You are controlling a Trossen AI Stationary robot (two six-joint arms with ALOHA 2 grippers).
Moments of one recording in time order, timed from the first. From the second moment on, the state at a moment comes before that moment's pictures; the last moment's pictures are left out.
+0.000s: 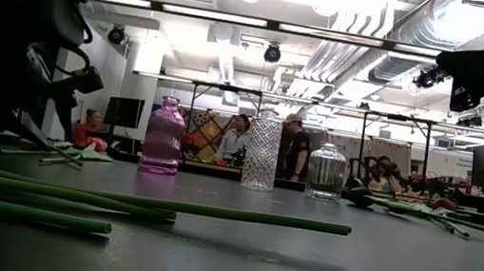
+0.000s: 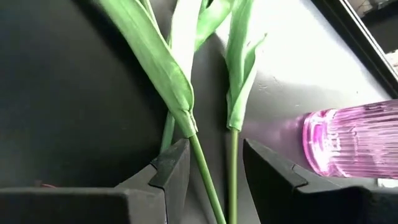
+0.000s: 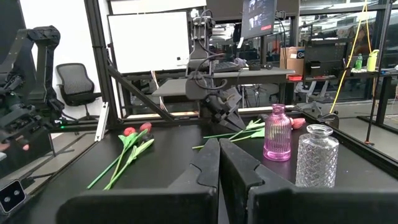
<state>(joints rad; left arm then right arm) -0.12 1.18 0.29 -0.42 -0.77 -2.09 0.08 0.01 0.01 0.09 0.07 0.04</state>
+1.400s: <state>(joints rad) 0.00 1.37 0.30 -0.29 -0.82 -1.83 0.08 0.01 0.01 0.09 0.07 0.04</state>
